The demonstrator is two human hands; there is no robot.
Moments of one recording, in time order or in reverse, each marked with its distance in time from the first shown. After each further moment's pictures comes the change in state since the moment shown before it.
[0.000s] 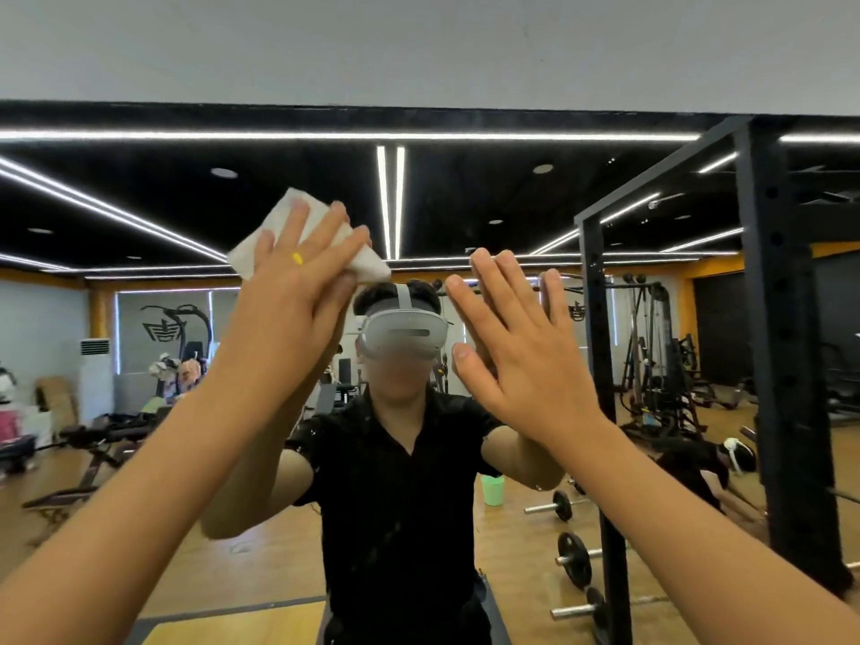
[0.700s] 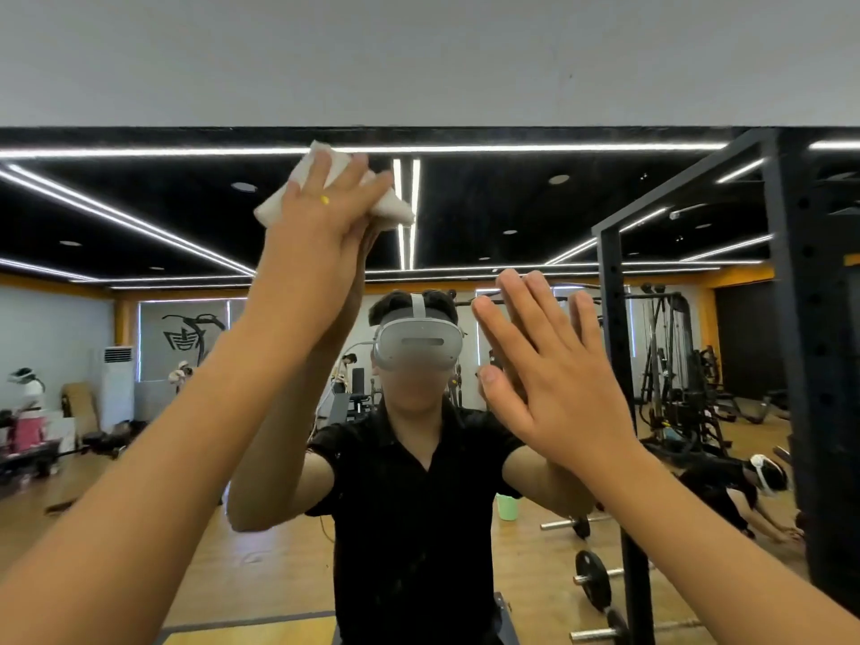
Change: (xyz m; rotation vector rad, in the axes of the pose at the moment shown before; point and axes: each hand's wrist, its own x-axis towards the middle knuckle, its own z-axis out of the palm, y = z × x) left_hand 0.060 0.009 -0.019 0.028 0.069 -0.059; right_hand 0.000 -0.001 0.000 -0.006 -0.002 0.007
